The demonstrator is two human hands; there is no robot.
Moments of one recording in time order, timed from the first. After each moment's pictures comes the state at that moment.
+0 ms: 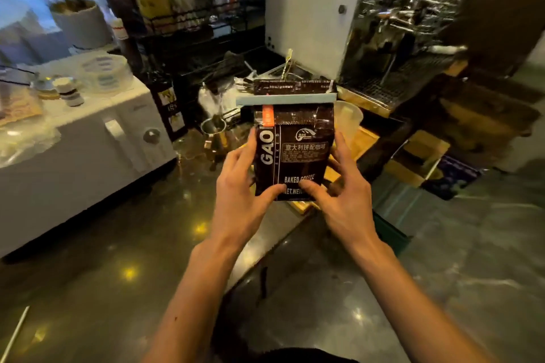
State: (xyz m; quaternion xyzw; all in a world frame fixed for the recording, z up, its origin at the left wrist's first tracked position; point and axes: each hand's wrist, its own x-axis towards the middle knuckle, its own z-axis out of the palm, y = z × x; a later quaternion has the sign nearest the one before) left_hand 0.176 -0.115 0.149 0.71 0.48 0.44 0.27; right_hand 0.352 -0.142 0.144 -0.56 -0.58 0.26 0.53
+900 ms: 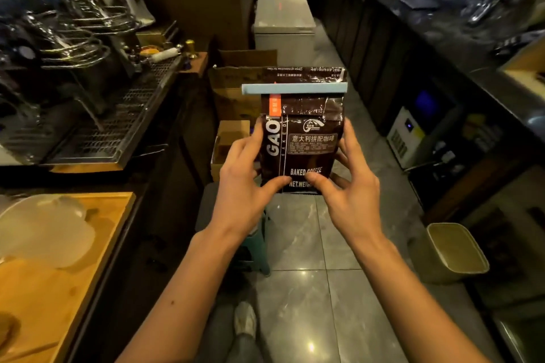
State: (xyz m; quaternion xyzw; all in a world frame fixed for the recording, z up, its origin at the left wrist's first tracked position) left_hand 0.688 -0.145 0.168 0.85 0.12 0.28 0.43; right_hand 0.780 -0.294 0.153 -0.72 -0.30 -0.02 0.63
